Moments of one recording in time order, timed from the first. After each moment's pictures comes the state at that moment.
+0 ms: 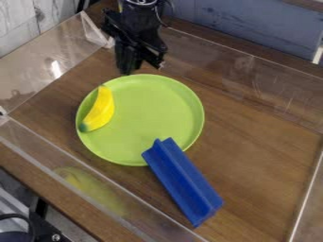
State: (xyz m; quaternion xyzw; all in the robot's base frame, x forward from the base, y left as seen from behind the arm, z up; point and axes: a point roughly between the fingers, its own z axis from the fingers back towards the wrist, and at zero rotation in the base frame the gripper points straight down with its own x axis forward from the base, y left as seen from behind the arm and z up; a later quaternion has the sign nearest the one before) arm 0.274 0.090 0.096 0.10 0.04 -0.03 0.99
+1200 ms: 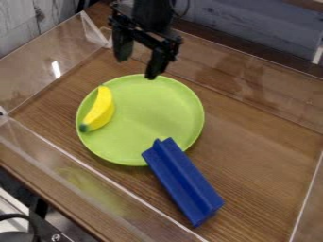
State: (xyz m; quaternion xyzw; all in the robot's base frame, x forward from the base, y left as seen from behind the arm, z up) arm 0.278 0.054 0.113 0.09 0.06 -0.02 0.99
